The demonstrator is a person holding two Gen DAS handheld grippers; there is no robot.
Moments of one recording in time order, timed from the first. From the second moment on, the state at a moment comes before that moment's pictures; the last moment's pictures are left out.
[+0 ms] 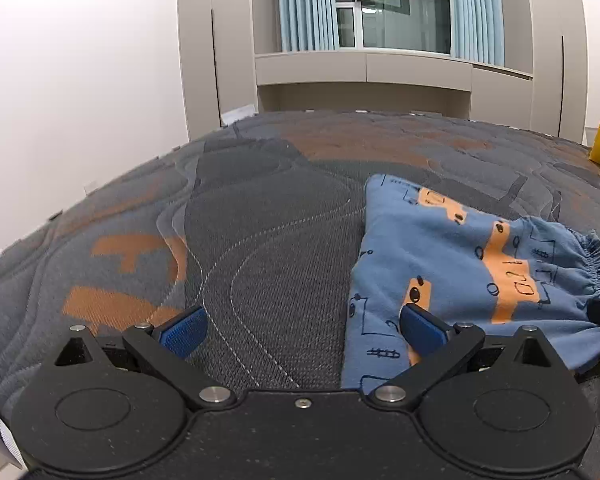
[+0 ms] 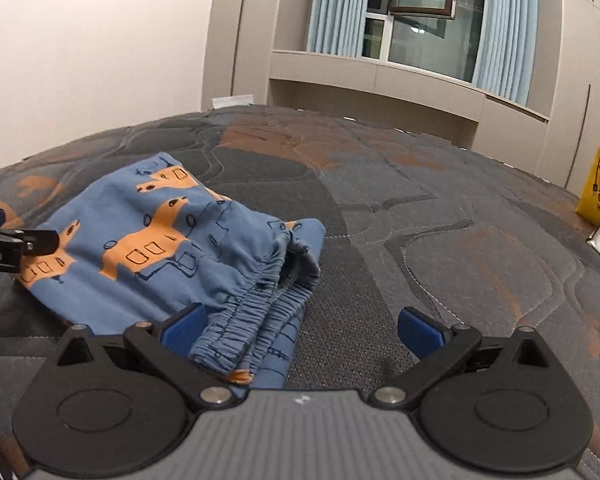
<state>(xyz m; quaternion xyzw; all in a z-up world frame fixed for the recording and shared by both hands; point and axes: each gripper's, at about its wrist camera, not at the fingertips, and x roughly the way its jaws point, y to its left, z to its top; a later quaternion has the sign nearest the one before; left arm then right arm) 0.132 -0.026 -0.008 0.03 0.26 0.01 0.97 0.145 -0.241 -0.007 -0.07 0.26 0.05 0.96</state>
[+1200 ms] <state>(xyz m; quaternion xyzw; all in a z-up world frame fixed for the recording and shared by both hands) 0.131 -0.022 -0.027 -0.02 0.27 -0.04 0.96 0.214 -0.243 0.006 -0.10 0.26 0.05 0.96</state>
